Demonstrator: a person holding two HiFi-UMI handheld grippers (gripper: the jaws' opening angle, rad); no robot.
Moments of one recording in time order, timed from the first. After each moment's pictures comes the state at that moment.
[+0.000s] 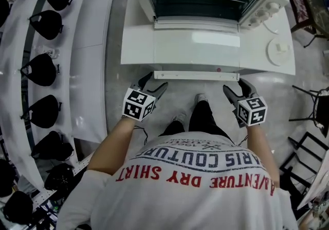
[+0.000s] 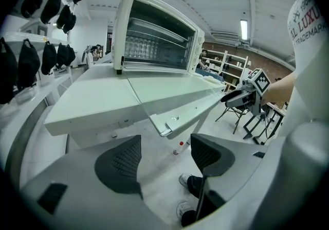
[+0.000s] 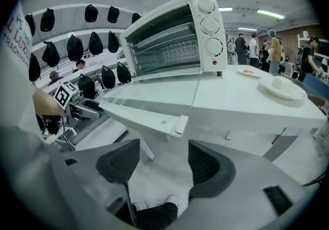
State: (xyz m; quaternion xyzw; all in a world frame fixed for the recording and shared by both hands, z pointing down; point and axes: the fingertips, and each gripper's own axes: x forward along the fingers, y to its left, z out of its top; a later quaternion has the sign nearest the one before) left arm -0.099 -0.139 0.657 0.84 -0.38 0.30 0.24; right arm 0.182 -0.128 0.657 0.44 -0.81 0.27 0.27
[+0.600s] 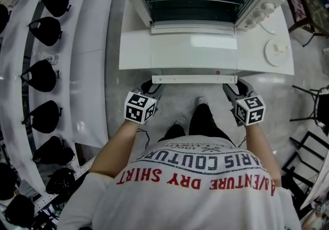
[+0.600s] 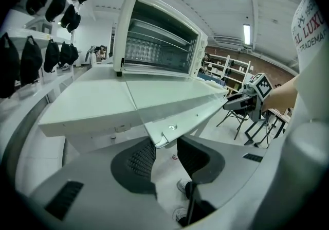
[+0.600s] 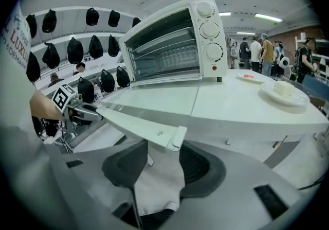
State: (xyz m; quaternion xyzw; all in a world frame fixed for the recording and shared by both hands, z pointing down) left arm -0.088 -0.146 0.653 0.84 -0.39 0.27 0.25; right arm 0.179 -0.142 0.651 0.45 -0.82 0.26 0.25
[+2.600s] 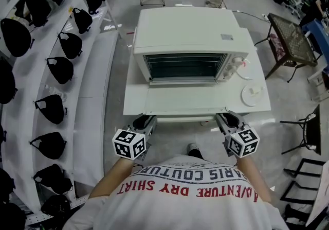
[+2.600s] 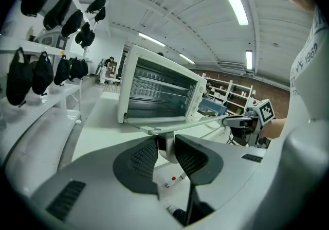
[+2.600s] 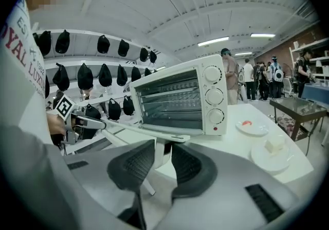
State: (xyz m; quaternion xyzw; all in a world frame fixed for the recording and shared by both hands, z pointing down) left arm -0.084 -0.171 0.505 0.85 -0.44 0.15 0.24; right arm 0.177 -0.168 0.502 0.47 -0.85 0.19 0.14
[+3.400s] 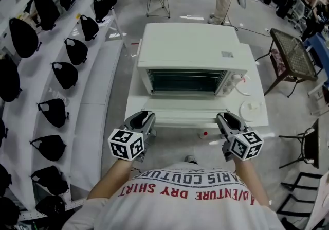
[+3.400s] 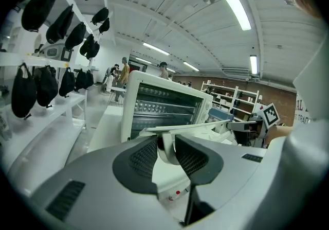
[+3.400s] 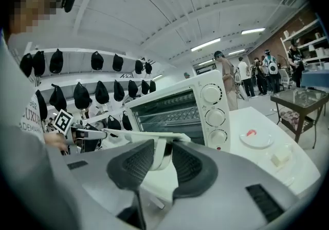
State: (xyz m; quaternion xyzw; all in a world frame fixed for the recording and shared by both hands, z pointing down) left arm -0.086 -0.208 0.445 0.84 -0.47 0.12 0.22; right arm 0.180 -0.206 0.447 0.47 -0.85 0.22 0.07
